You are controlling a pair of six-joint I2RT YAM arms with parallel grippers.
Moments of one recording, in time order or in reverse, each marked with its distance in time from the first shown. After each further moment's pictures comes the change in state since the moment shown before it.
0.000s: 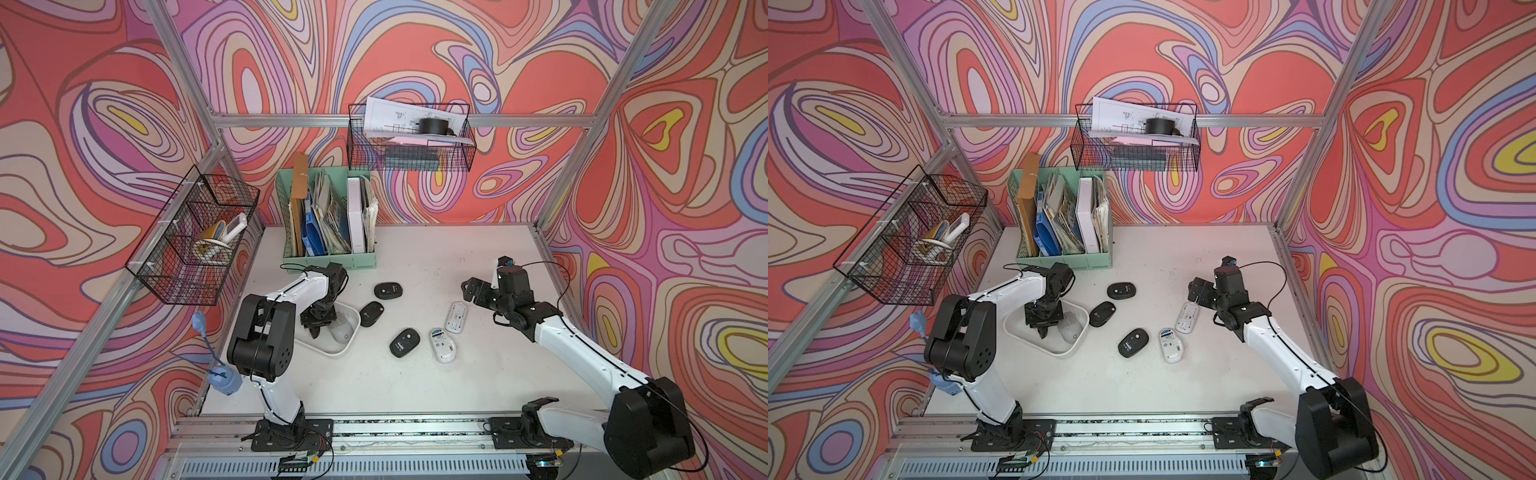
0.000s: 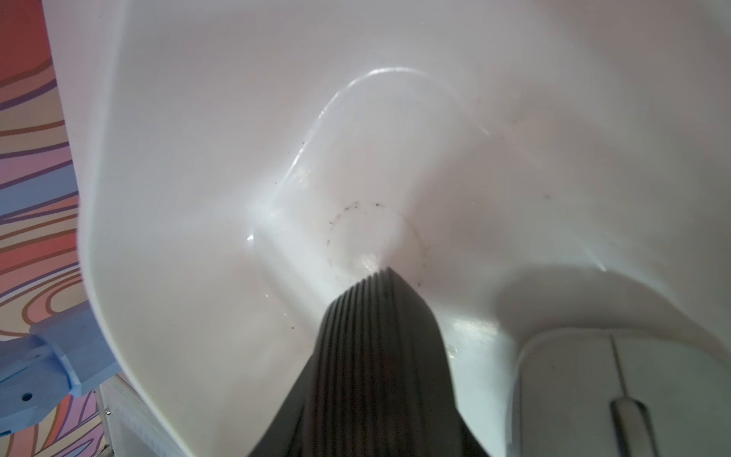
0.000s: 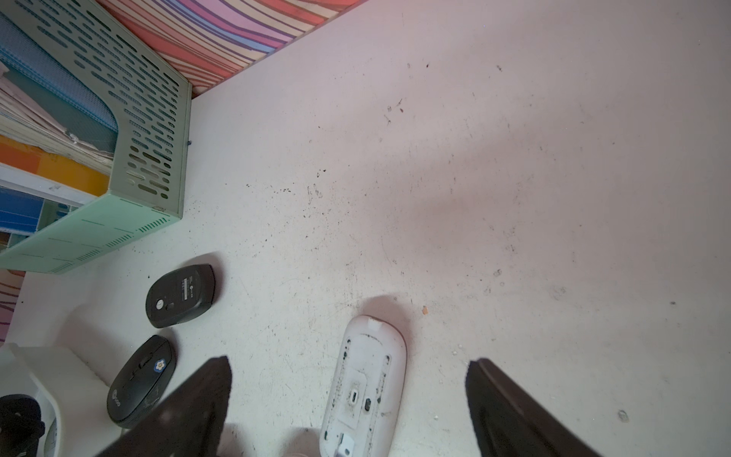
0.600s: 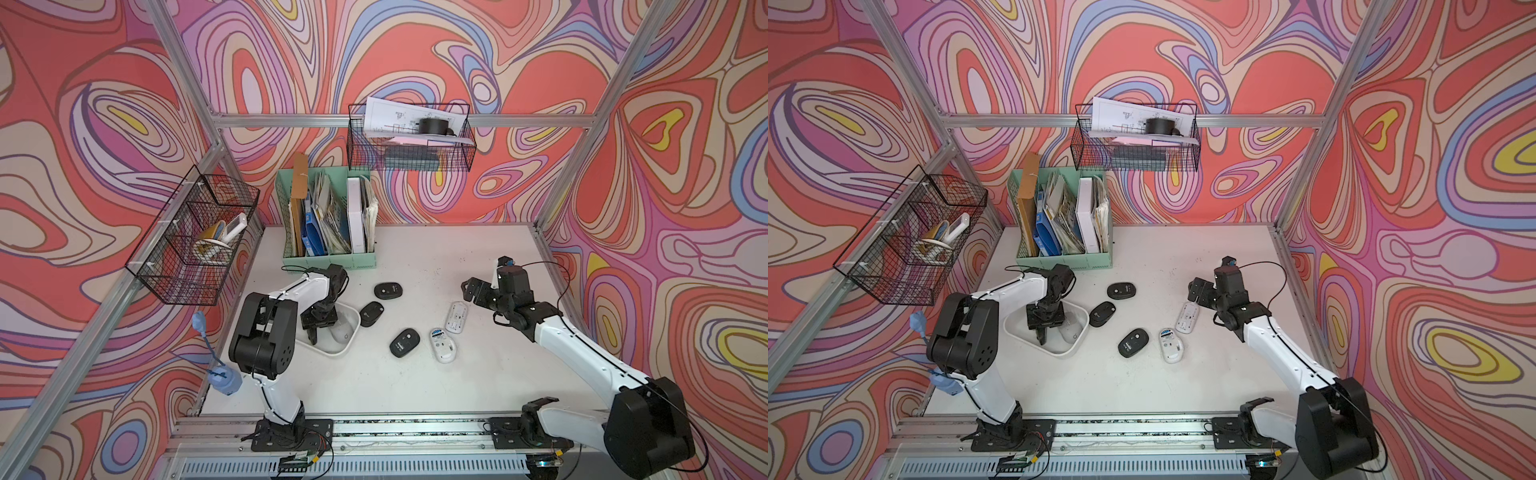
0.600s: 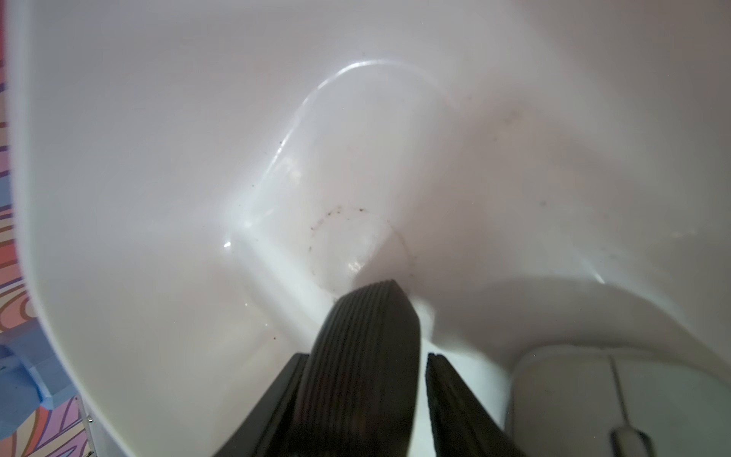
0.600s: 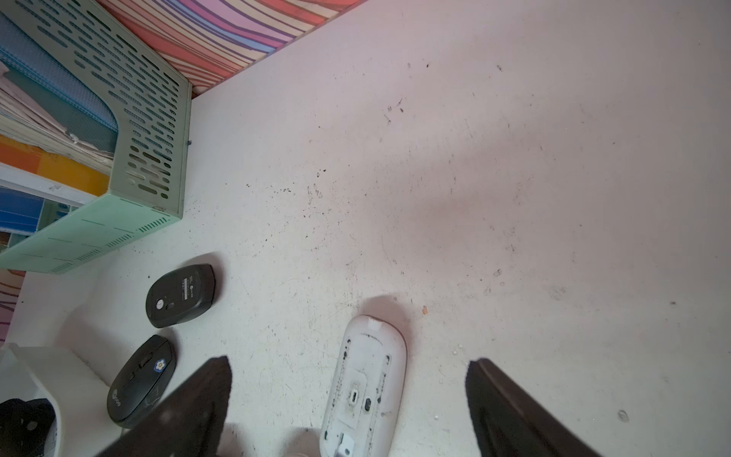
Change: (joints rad) left arm 0.000 0.015 -0.013 0.039 0.023 -0.006; right arm 0.000 0.000 0.000 0.000 0.000 0.000
